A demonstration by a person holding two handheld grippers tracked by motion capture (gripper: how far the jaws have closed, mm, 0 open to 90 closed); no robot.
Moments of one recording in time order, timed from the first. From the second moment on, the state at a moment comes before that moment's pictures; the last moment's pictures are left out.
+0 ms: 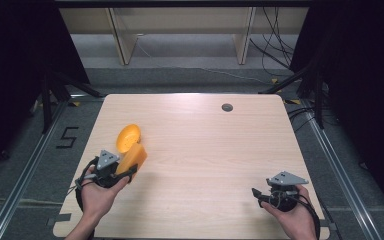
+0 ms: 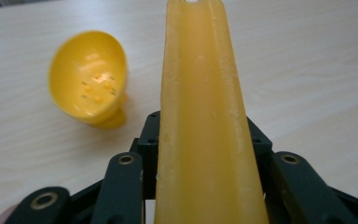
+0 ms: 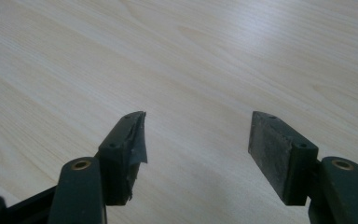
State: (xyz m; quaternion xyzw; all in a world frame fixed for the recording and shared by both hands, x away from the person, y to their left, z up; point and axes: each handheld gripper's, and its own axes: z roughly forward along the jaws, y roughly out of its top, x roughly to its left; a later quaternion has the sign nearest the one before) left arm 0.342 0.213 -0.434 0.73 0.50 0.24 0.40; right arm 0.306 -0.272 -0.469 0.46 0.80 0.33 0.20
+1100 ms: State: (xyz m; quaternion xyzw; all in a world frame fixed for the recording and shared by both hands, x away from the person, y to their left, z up) left arm 0.419 0.226 -0.425 0.64 0.58 0.33 0.38; right arm 0.306 -0.272 -0.469 0.46 0.80 0.33 0.20
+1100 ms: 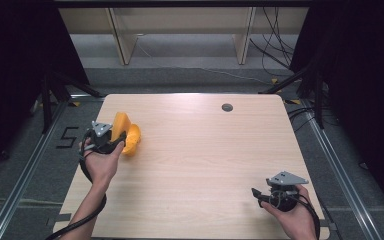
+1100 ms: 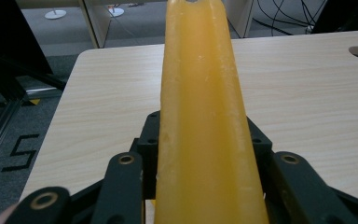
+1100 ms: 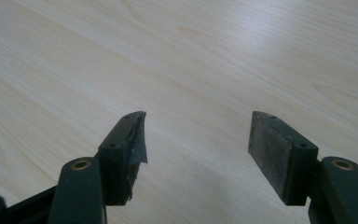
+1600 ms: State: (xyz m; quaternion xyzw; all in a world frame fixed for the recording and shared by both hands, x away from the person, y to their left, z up) left arm 0.442 0.222 -0.448 0.62 0.61 0.31 0.37; right arm 0.306 -0.274 -0.470 0.45 0.80 0.34 0.21
